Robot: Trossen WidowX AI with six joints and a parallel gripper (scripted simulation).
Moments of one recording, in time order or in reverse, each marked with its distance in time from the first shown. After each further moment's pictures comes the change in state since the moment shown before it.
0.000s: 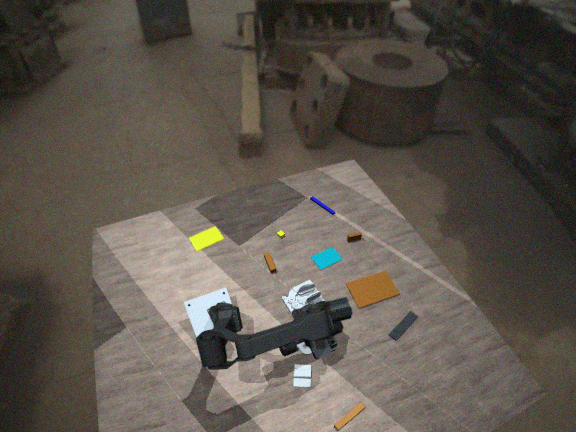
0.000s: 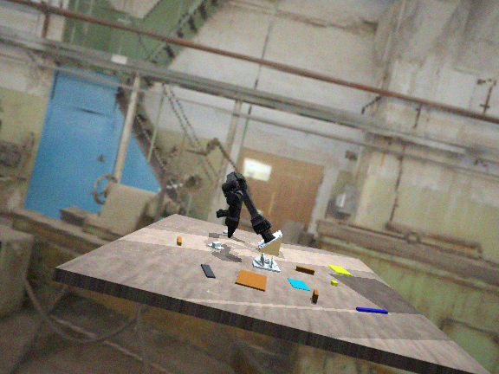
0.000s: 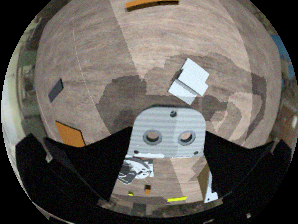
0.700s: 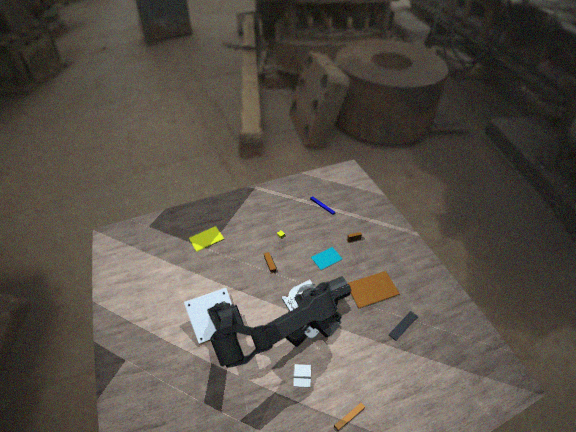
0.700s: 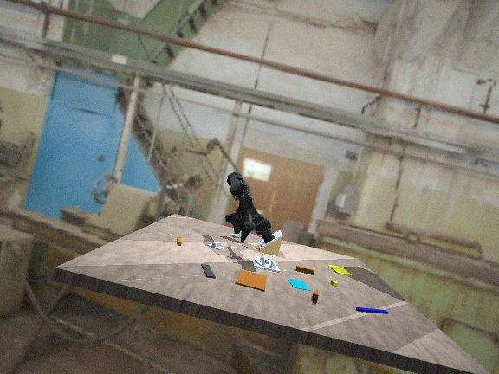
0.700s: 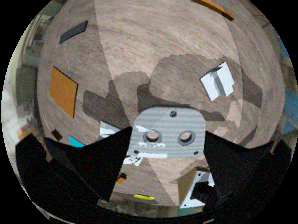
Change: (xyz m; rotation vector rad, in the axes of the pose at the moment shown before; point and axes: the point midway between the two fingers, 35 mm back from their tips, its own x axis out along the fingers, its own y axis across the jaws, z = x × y) arm 0.003 0.025 -0.047 -0.415 0.021 0.003
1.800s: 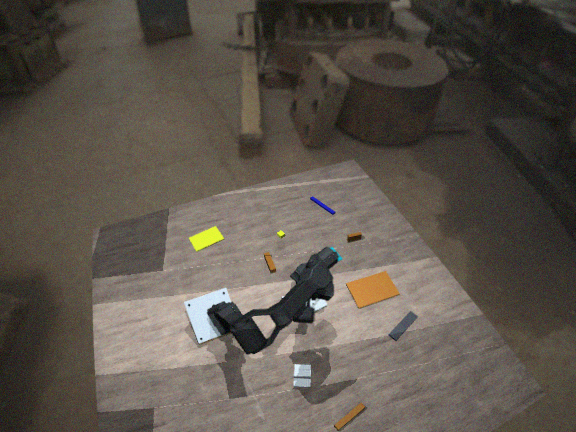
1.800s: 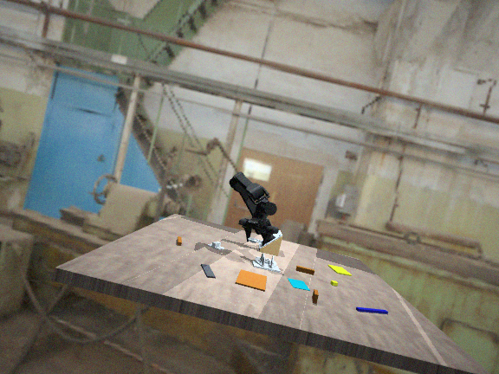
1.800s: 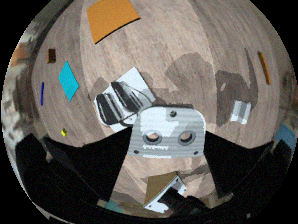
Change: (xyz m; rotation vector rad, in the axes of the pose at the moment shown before) arm 0.002 0.049 -0.065 -0.650 0.000 -0.010
